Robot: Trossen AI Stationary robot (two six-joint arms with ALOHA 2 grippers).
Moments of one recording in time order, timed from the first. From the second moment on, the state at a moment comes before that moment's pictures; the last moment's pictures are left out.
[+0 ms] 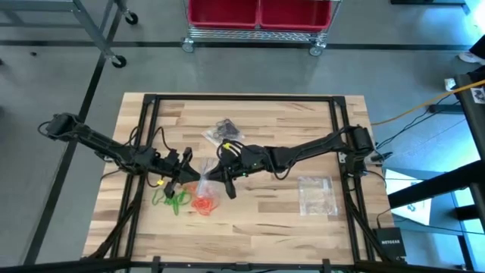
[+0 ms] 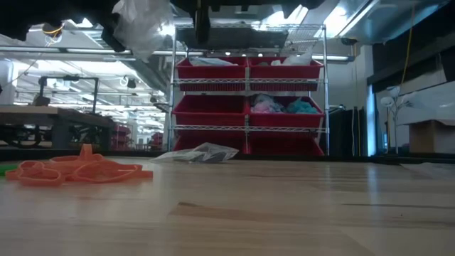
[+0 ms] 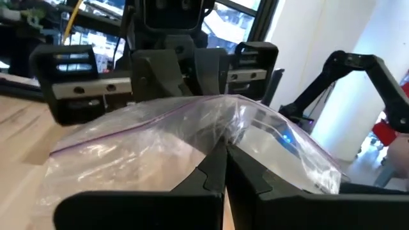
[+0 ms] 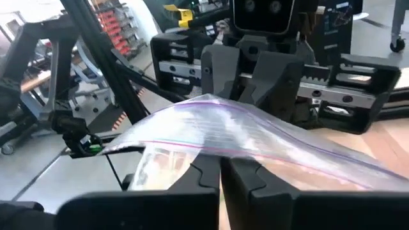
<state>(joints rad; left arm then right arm) -0.31 0.89 0.26 0.68 -0.09 -0.28 0.13 1.92 1.35 0.43 -0.12 0.30</state>
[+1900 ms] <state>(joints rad) -0.36 1.00 0.32 0.75 -0.32 -0.42 0.14 1.82 1.35 0.24 -0.08 0.23</state>
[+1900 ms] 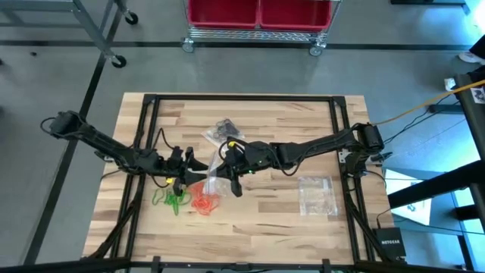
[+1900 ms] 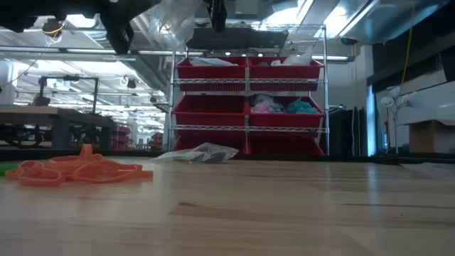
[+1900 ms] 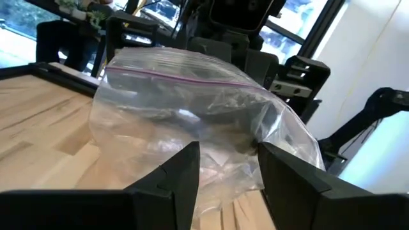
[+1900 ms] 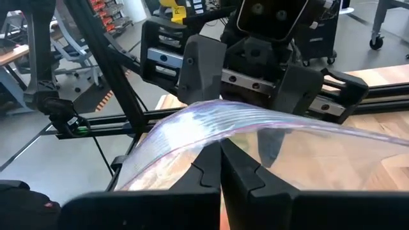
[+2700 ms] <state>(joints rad) -0.38 0.98 0.33 0.76 -0.29 -0.34 0.14 1.82 1.35 0.24 -0.10 0.23</state>
